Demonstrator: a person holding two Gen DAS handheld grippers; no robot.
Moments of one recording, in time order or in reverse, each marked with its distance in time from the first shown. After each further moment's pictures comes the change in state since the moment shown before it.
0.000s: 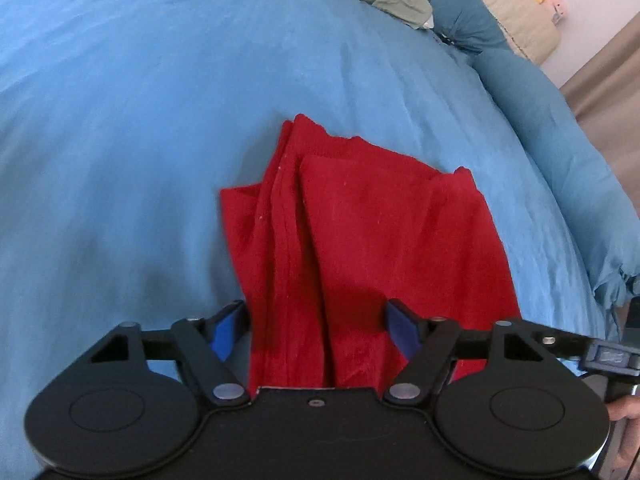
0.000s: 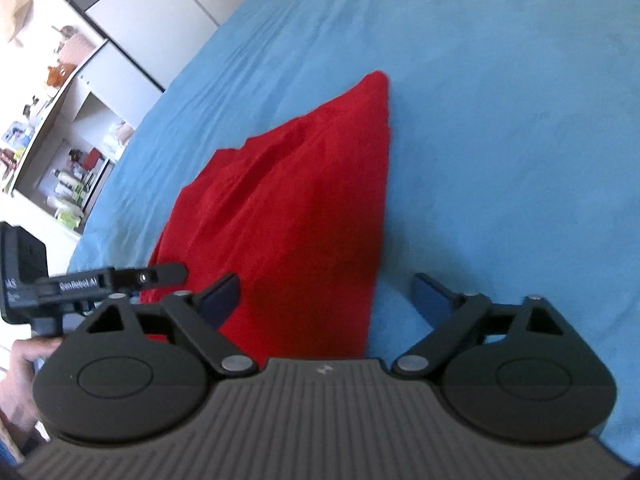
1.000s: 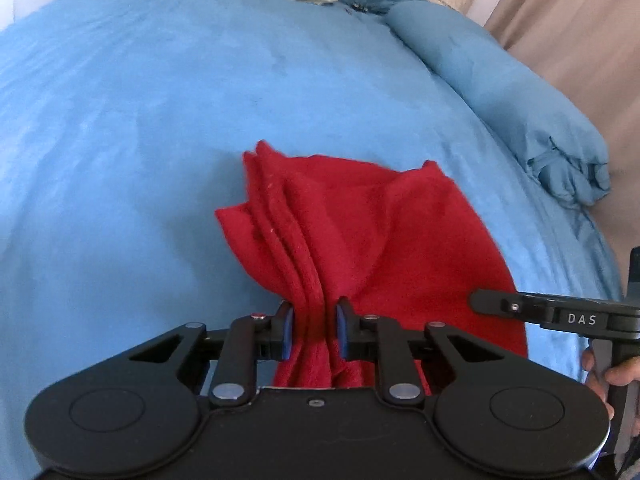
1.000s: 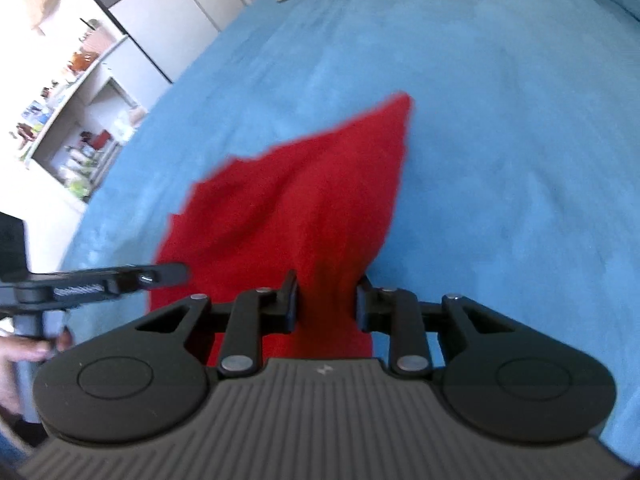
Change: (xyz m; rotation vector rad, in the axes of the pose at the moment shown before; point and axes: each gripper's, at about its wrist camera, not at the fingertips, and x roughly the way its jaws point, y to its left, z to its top) left arm -0.069 -0.140 -0.177 0.188 -0.030 0.008; right arm -0.173 -0.045 -0.143 -0.015 -0.051 -0.056
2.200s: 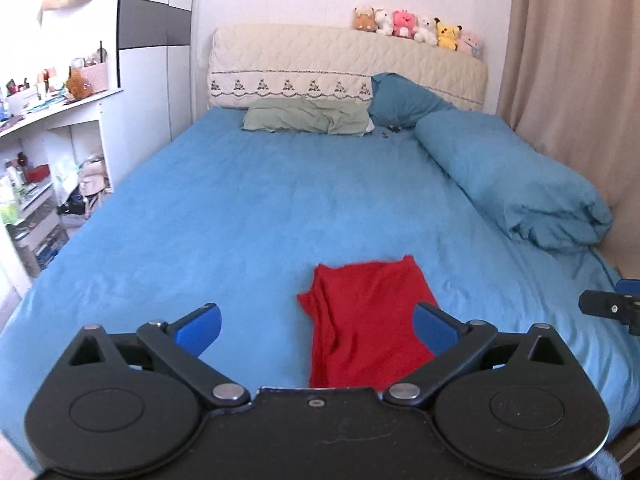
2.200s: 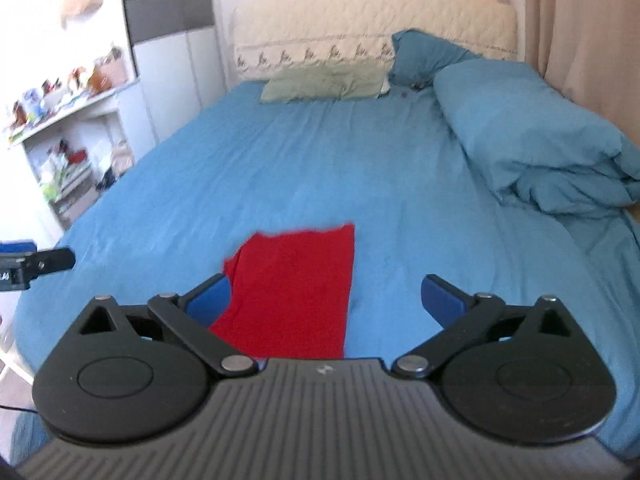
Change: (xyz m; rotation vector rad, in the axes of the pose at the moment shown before) left arm -0.314 -0.103 -0.097 0.094 -0.344 0.299; right arm -0.298 0.169 -0.093 -0.224 -0.278 -0.325
